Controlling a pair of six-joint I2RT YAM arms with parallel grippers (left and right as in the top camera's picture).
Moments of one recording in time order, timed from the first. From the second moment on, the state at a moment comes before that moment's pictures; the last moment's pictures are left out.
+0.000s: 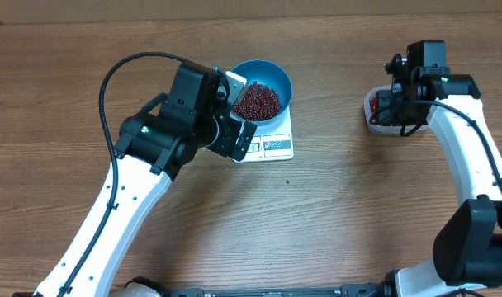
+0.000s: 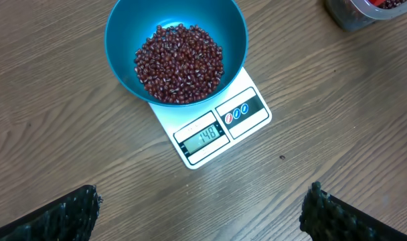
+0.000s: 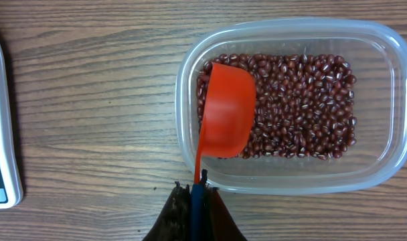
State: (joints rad) left arm -0.44 1.42 1.44 -0.97 0.09 0.01; right arm -0.04 1.71 1.41 -0.91 -0.04 -0.03
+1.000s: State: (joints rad) left arm -0.44 1.42 1.44 -0.97 0.09 0.01; right arm -0.32 1.71 1.41 -0.94 -0.49 -0.07
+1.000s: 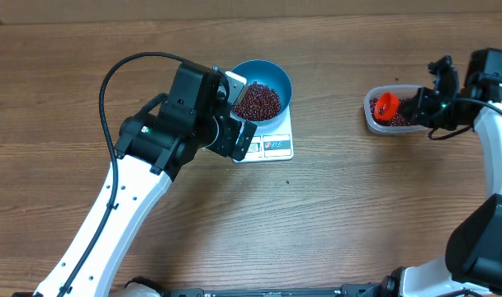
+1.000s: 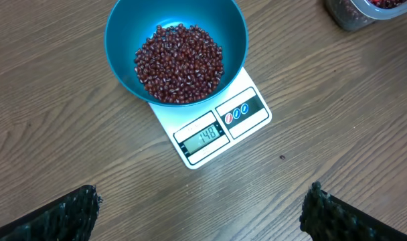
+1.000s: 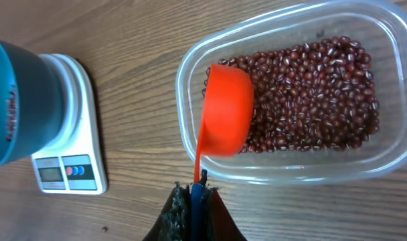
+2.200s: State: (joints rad) left arm -0.44 1.42 1.44 -0.97 0.09 0.01; right arm -0.01 1.62 1.45 -0.77 -0.82 -0.07
